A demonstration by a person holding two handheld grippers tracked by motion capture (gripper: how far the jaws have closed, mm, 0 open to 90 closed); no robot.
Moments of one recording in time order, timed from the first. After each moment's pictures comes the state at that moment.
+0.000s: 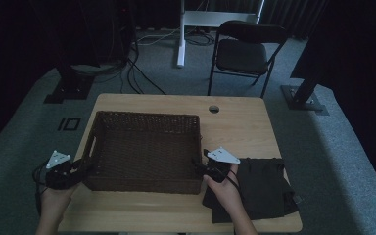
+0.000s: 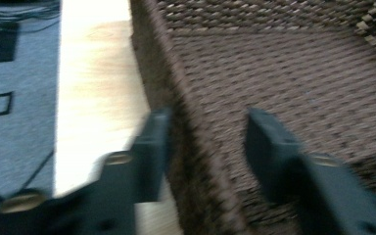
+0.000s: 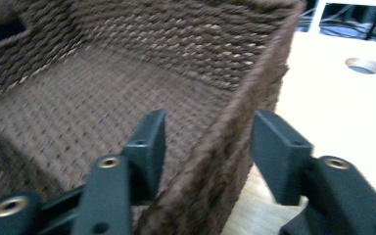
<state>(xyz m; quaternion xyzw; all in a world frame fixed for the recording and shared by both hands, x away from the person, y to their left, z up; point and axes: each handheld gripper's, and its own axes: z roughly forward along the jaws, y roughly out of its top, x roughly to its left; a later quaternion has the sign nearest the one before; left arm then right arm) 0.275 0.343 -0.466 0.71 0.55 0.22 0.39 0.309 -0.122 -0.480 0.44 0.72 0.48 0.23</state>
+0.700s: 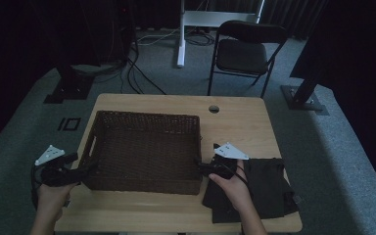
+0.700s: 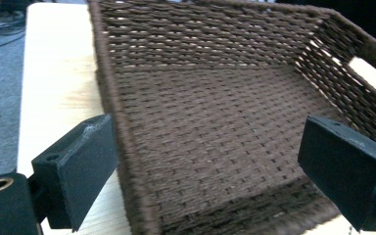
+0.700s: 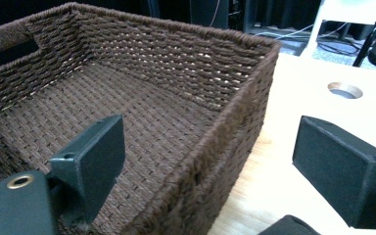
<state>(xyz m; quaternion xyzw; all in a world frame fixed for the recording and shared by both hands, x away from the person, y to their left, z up) 0.269 0.335 -0.432 0.70 0.52 0.19 0.45 0.308 -0.139 -0.455 0.42 0.72 0.50 0.23</state>
